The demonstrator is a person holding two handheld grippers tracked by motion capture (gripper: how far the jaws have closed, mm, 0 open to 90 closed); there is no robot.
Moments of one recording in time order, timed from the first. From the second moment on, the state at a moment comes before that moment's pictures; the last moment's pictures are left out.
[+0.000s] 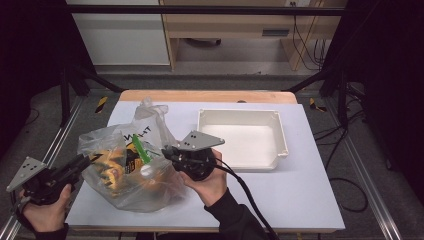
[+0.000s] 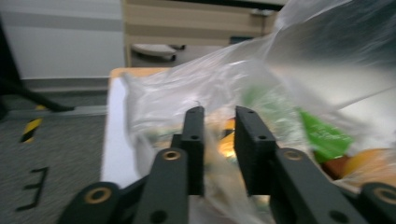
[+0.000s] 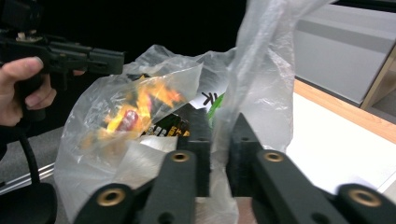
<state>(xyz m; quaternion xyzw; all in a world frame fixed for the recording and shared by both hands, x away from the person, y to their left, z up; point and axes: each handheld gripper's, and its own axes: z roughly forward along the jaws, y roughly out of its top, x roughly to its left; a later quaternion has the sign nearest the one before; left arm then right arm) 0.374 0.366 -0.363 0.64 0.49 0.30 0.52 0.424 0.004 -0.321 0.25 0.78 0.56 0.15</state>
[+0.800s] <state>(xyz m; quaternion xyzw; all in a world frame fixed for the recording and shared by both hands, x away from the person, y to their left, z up) 0.381 0.319 -0.364 0.70 0.46 0.31 0.45 0.418 0.000 -0.329 0.25 0.78 0.55 0.15</state>
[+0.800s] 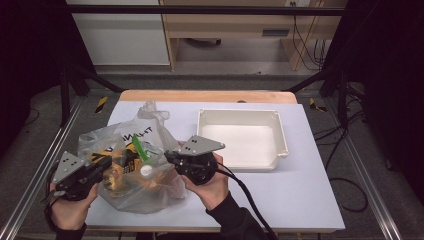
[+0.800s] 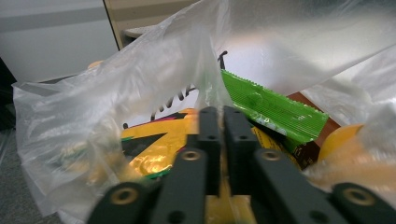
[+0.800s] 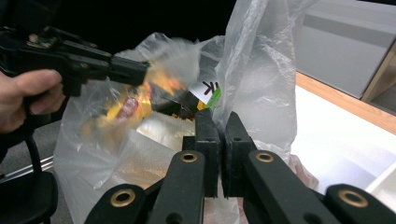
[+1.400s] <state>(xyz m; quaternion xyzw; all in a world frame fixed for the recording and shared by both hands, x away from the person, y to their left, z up) 0.308 0.354 -0.401 0.68 0.46 0.27 0.51 0.392 -0.017 -0.373 0.27 0.81 0.51 0.11</state>
